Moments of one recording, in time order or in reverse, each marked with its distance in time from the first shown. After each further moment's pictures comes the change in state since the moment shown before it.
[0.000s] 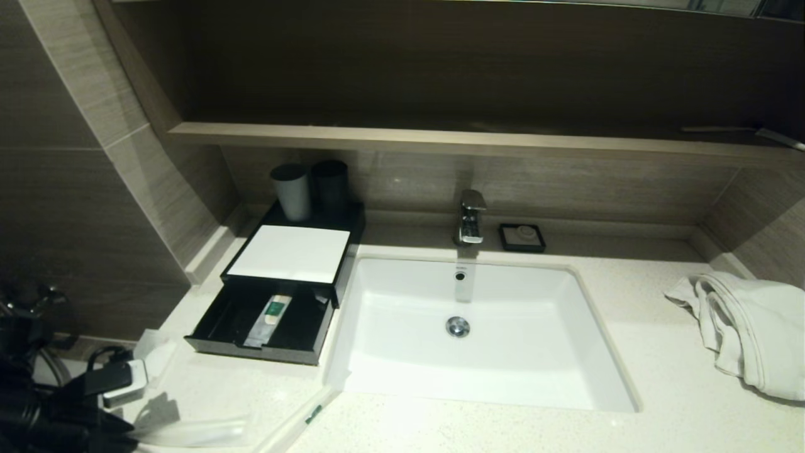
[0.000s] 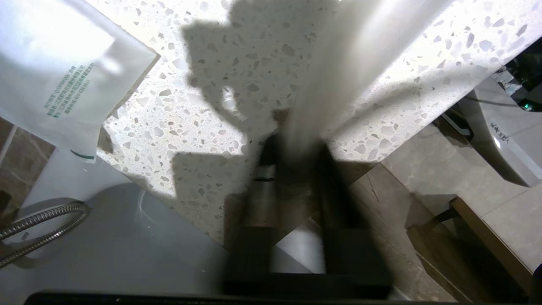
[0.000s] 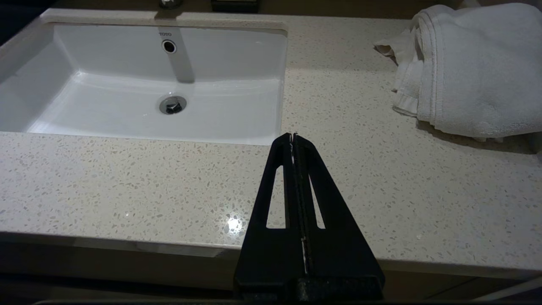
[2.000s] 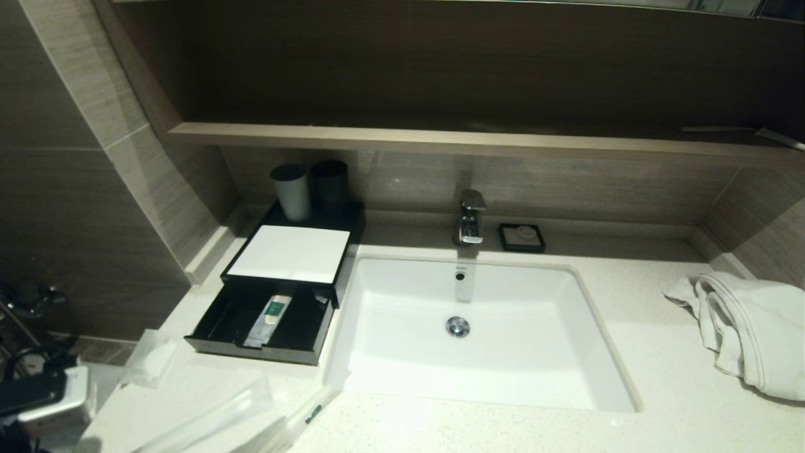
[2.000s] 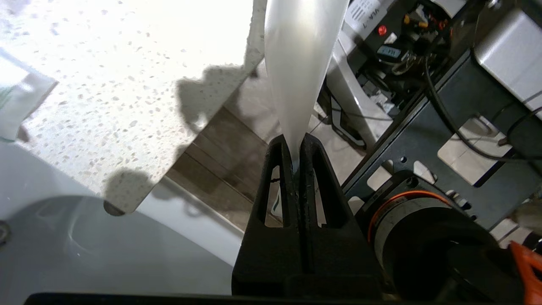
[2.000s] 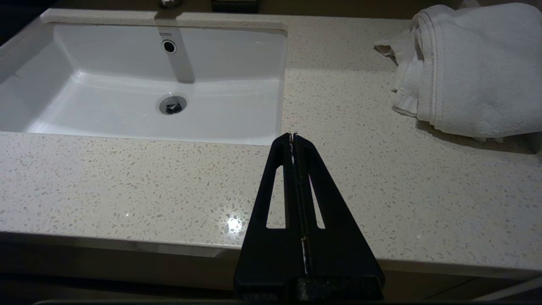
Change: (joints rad) left arm -0.039 -0.431 -0.160 0.730 -0.138 -0.048; right arm 0.000 0.000 0.000 0.000 0.000 0.000
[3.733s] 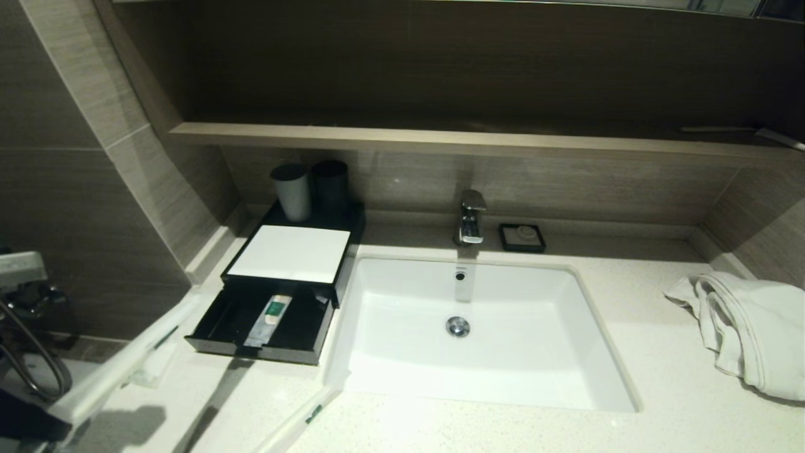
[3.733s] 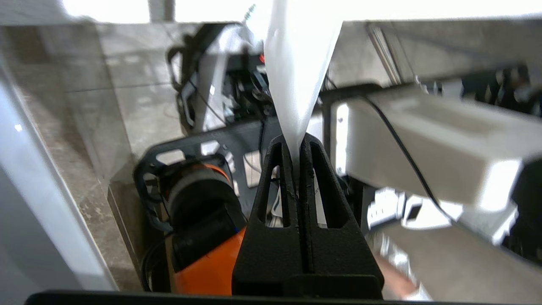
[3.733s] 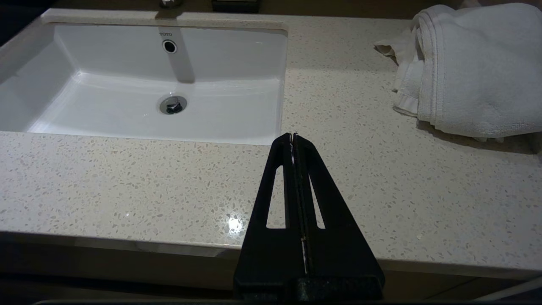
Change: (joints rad) left arm -0.115 0.047 -0.573 0.548 -0.009 -0.993; right arm 0.000 0.000 0.000 0.000 0.000 0.000
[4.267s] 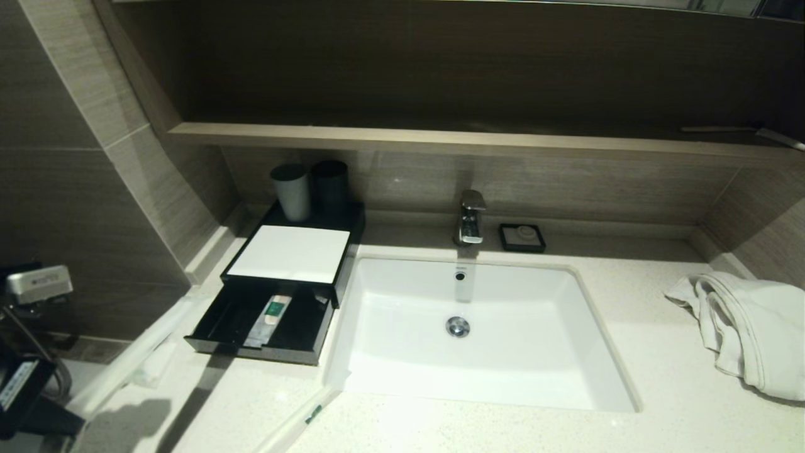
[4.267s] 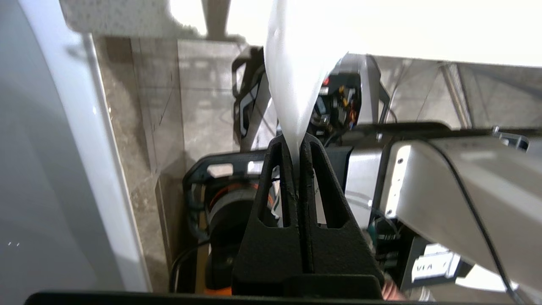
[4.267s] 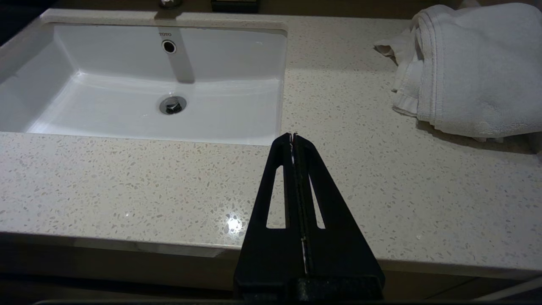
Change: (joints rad) left arm -0.170 -0.052 0.145 -0.258 0.241 -0.234; right arm 0.000 0.000 0.000 0.000 0.000 0.000
